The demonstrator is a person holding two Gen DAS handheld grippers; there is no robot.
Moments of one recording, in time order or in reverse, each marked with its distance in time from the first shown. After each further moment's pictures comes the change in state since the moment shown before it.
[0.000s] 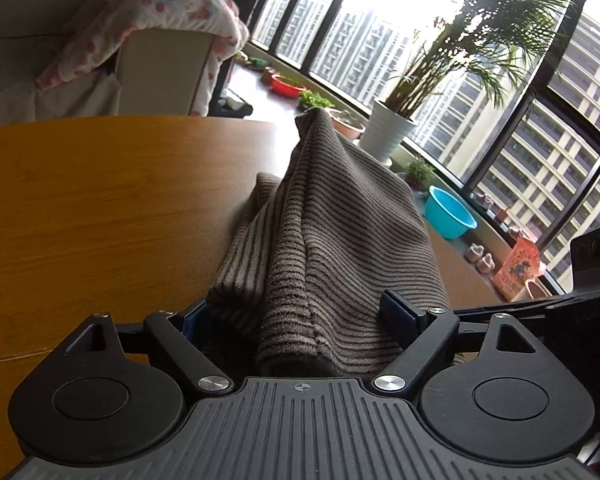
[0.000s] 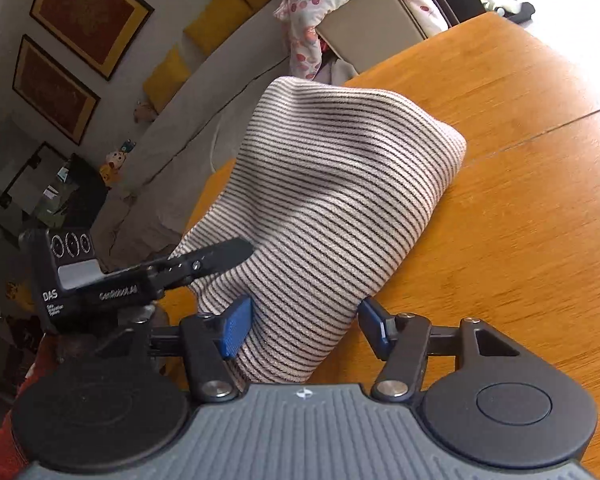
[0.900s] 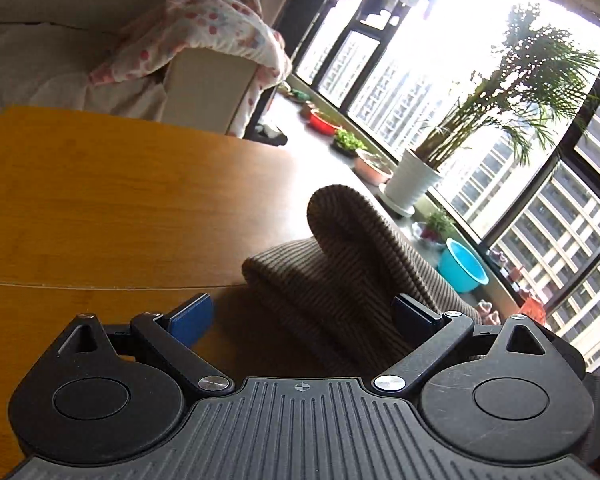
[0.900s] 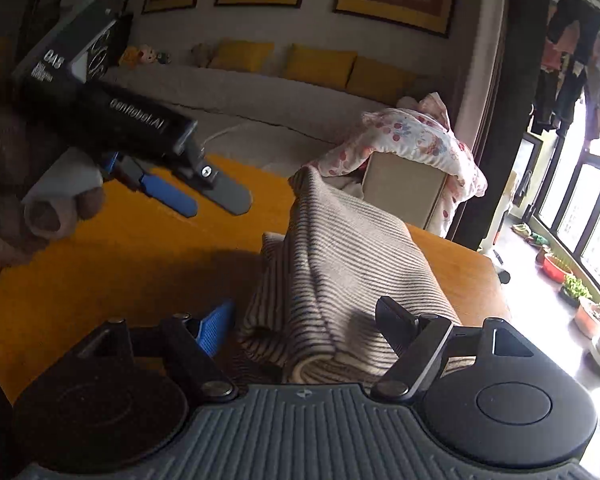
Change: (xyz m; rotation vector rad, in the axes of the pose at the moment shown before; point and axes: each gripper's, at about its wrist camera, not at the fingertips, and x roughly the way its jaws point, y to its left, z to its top) left arm -0.043 -0.007 -0.014 -0.162 -0.123 0.121; right arm -0.033 0.083 -0.082 -0.825 -0.268 -0.305
